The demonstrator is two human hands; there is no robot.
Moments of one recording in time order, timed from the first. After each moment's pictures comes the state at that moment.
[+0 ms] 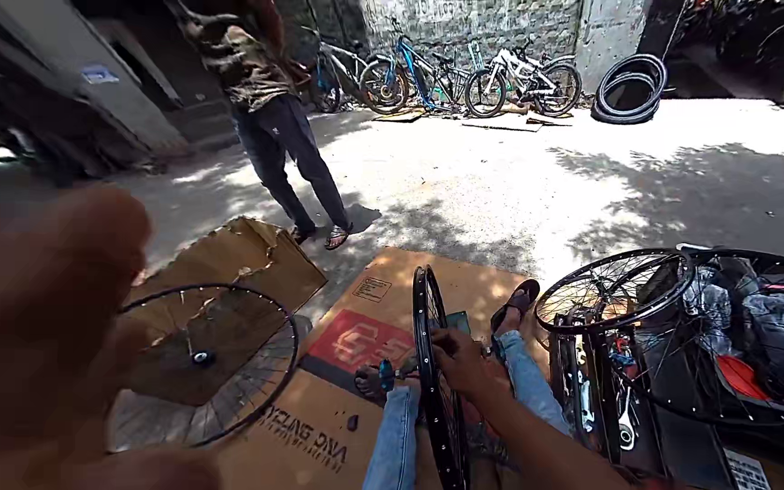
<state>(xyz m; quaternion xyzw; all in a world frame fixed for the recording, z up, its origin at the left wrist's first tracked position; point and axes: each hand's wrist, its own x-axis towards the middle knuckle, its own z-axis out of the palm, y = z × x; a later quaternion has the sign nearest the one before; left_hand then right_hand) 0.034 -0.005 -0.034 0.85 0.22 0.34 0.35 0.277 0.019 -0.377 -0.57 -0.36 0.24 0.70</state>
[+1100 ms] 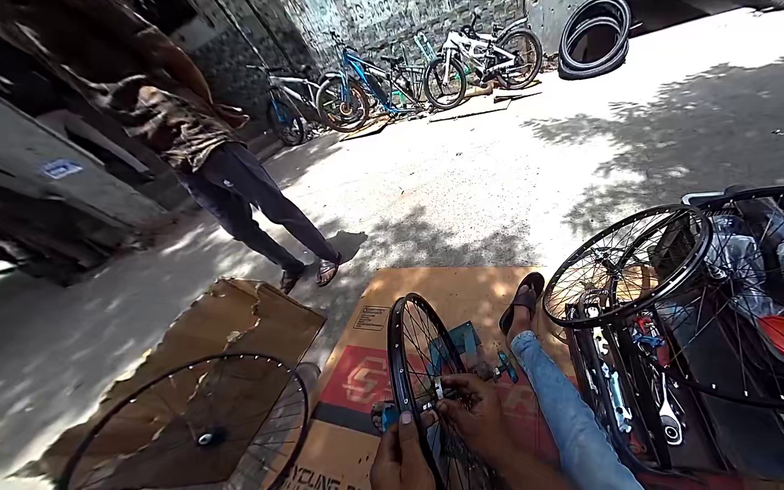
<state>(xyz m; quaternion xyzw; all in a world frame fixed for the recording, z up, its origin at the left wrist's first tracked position) 0.172 0.030 -0.310 0.69 0.45 0.34 0.46 0.268 -0.001 -0.415 -0.46 -0.27 0.17 0.83</state>
